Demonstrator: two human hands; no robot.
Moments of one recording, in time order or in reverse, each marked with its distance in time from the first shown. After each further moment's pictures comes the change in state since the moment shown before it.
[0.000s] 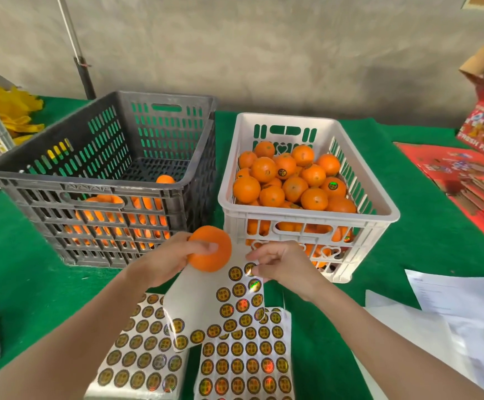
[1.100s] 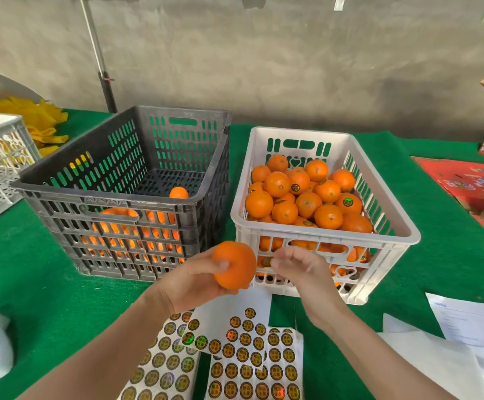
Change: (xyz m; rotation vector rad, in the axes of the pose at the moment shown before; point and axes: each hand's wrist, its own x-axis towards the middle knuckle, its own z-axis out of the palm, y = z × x) left_hand 0.003 -0.004 0.016 -0.500 -0.190 0.043; right_hand -0.010 -0.020 0.005 0.244 0.230 -0.119
